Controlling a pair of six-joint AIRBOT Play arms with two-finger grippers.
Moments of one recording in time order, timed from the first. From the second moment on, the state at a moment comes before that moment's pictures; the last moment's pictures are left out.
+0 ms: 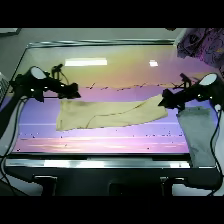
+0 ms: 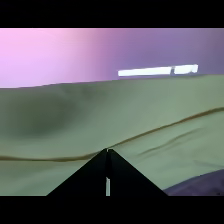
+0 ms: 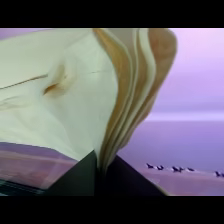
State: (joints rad) left arm -0.14 -1.78 1.62 0.95 -1.20 -1.56; right arm -0.19 -1.49 1.42 -1.05 1.43 1.60
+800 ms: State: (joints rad) left arm -0.76 -2.13 1.79 0.25 -0.70 -1.57; right arm -0.19 -1.31 1.78 -1.30 1.68 1.71
